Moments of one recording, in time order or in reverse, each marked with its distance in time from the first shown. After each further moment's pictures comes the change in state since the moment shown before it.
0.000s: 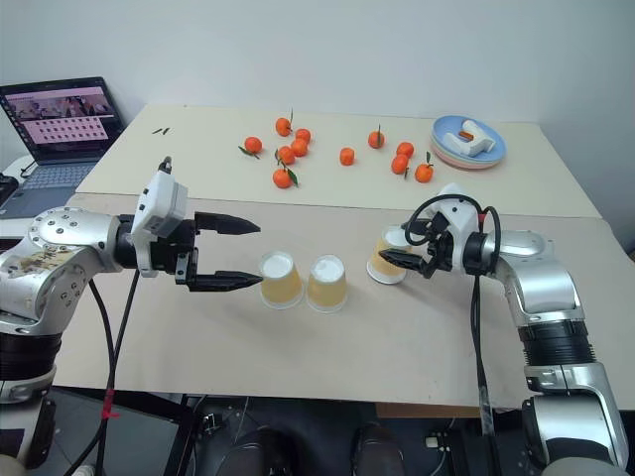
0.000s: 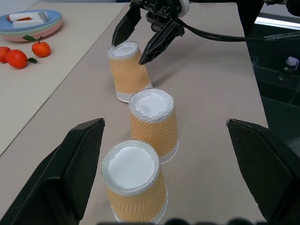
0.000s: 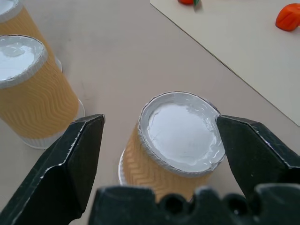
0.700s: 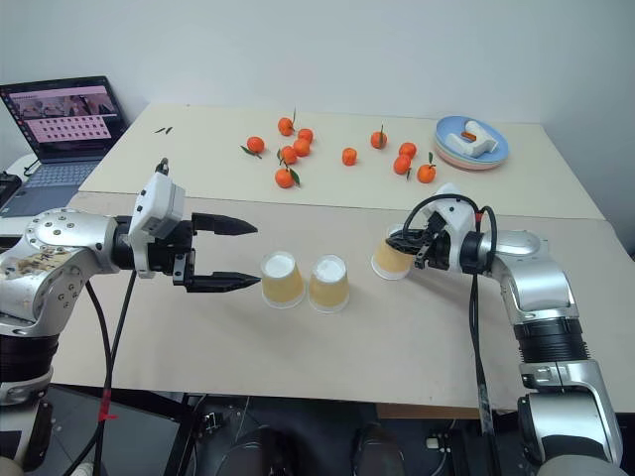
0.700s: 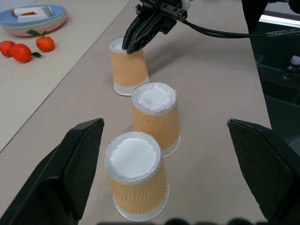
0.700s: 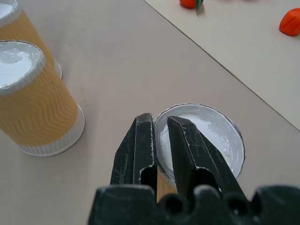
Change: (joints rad) left arm 0.009 0.007 0.005 0.006 0.002 -0.005 0.000; right arm -0.004 0.012 0.004 -0.005 -0.002 -0.007 -0.001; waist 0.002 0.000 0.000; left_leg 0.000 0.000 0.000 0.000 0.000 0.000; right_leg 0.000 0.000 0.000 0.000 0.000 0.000
